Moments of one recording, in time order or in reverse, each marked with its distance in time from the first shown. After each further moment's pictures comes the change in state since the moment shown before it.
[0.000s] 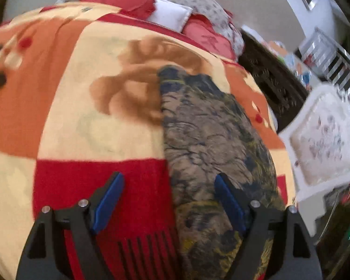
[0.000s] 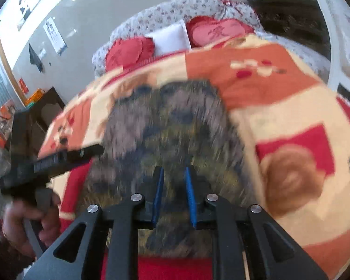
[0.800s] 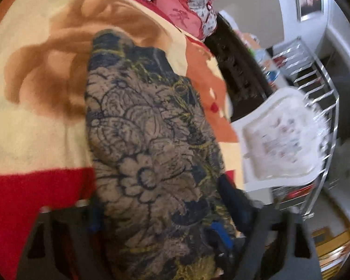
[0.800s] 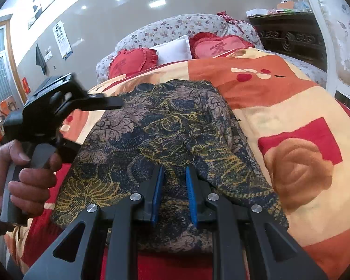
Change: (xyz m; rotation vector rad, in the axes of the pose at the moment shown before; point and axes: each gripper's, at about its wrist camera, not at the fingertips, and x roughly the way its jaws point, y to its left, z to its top) left arm 0.051 -0.041 0.023 -0.047 0.224 -0.302; right arm -0.003 -0.003 -0.024 -0.028 -0.160 0.008
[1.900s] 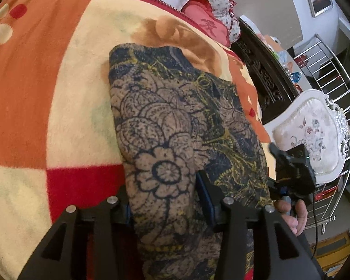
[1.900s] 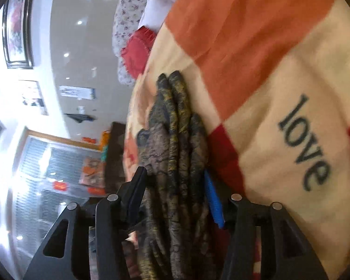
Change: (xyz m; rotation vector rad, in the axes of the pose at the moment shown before) left arm -0.066 0.062 -0.021 -0.011 -0.043 0.156; right arm 0.133 -0.079 0.075 0.659 0.364 0.675
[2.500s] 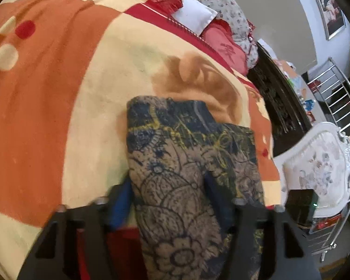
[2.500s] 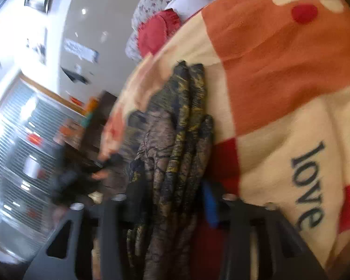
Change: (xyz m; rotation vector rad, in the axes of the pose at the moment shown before) left arm 0.009 0.009 0.051 -0.098 -0.122 0.084; right arm 0.024 0.022 -0.001 -0.332 0.048 -0.236
